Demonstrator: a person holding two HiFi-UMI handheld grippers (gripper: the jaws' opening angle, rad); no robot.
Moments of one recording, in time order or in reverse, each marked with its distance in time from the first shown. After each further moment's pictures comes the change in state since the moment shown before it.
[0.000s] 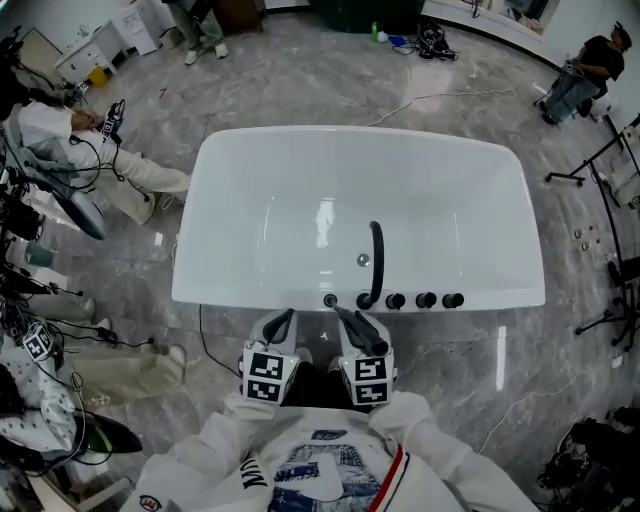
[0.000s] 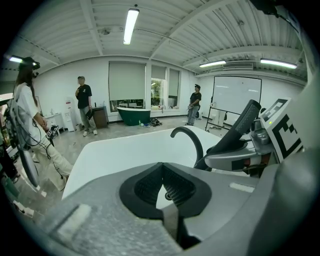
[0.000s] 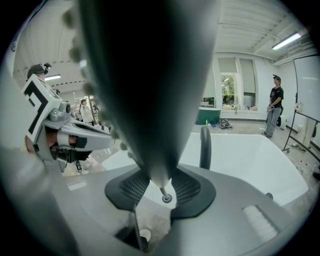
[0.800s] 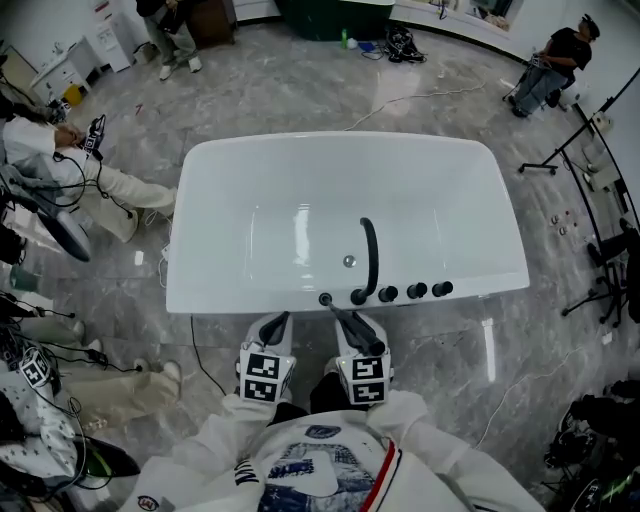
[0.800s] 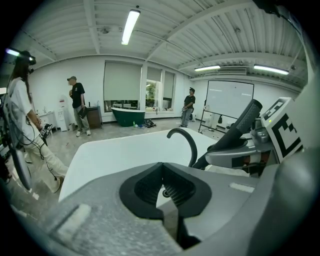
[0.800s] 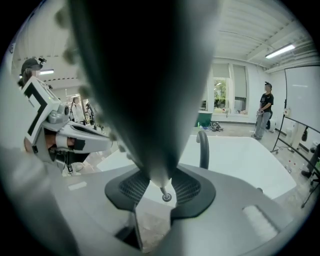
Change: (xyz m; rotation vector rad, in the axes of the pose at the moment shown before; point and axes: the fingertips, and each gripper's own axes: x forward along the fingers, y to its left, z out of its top) left arm -0.017 0.007 -0.006 0.006 -0.018 -0.085; right arm -0.017 0.021 0.000 0.022 0.004 -0.086
